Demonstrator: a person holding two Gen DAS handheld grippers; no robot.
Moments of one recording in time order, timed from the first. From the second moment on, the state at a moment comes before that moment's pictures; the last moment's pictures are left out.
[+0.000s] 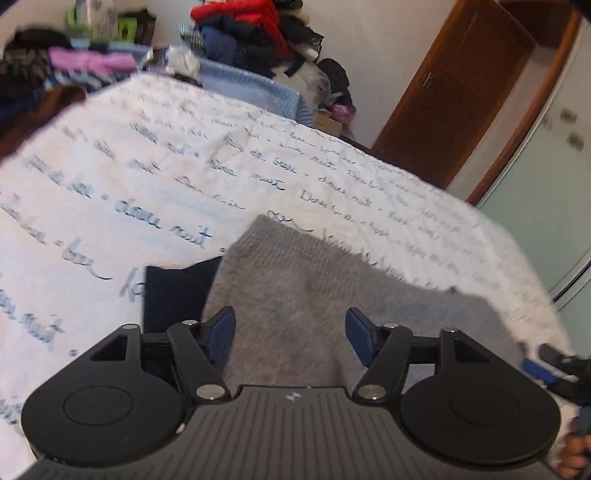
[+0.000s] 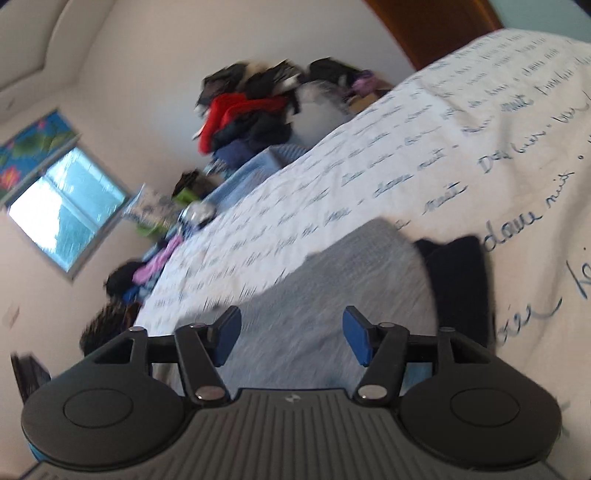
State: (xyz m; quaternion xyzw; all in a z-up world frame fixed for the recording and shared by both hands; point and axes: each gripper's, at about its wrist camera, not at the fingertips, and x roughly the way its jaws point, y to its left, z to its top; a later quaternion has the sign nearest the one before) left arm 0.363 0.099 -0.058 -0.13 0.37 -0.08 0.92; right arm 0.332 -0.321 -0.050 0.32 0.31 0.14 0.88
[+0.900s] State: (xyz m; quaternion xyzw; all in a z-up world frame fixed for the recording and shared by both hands) left arm 0.254 0.055 -0.075 -0.01 0.38 -0.04 0.92; right arm 0.244 -0.305 -0.062 0.21 0.37 0.12 0.90
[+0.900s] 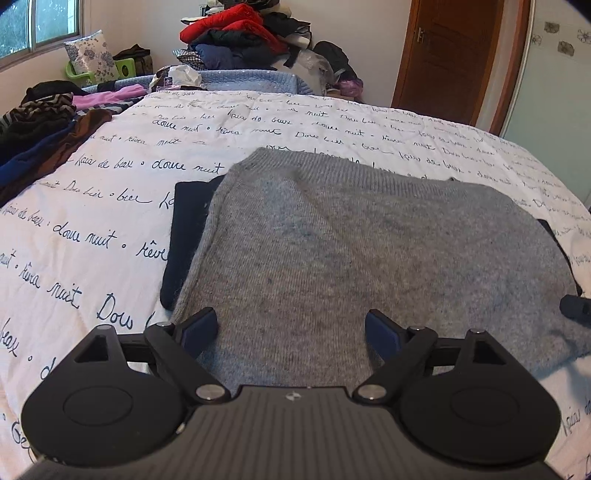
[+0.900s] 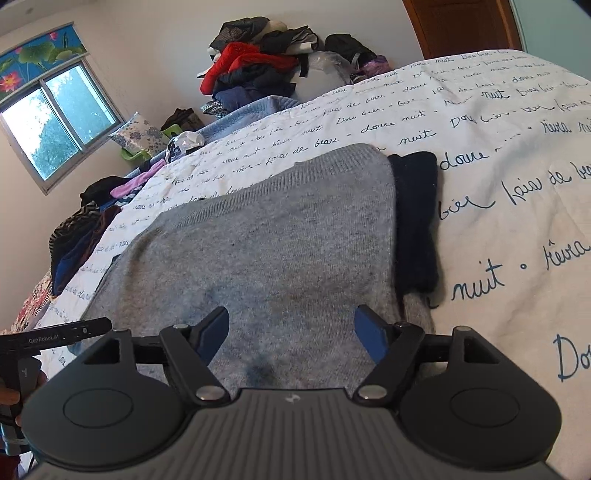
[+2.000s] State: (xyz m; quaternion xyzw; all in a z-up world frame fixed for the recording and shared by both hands) left arm 0.241 0.161 -0.088 -0.14 0.40 -0.13 0.90; right arm 0.214 -0.332 -0.074 0.21 0.36 0.12 0.90
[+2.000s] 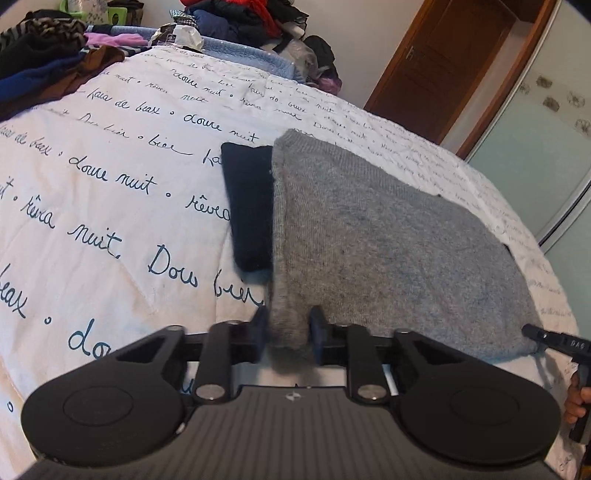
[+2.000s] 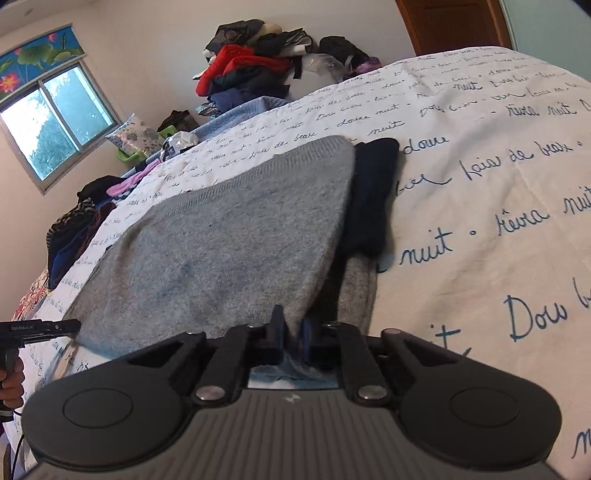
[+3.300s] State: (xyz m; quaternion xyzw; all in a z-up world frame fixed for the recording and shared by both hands) left arm 0.378 0.208 -0.098 -0.28 0.45 -0.19 0.83; right arm 0.181 0.016 -0.067 -0.36 0.21 0.19 0.89
